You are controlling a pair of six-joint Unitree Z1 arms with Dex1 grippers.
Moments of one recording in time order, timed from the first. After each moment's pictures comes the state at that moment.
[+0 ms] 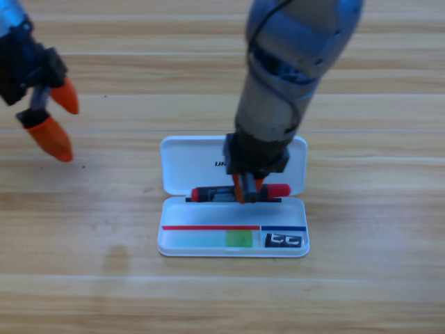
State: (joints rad) arm 0 -0.34 1.87 -1.62 1.18 -0.24 0.98; arm 1 0.97 2.24 -1.98 1.07 0.00 -0.80
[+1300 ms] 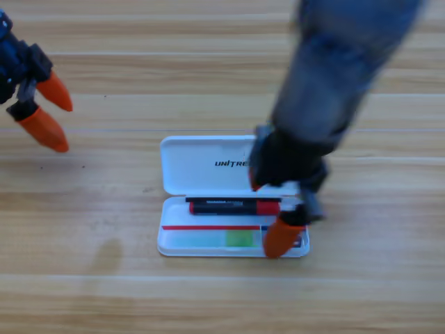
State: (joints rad) arm 0 -0.23 1.87 -1.58 1.13 -0.36 1.04; arm 1 0.98 2.05 -1.80 1.09 0.17 -0.70
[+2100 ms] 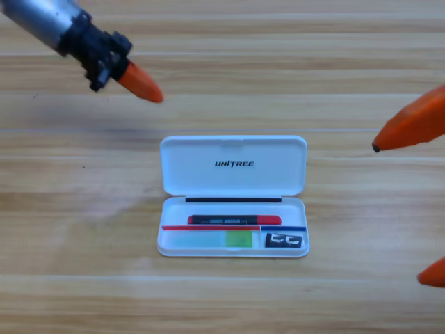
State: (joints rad) arm 0 -0.18 2.30 -1.92 1.10 -0.85 1.14; arm 1 0.98 1.28 -1.25 0.73 0.44 -0.46
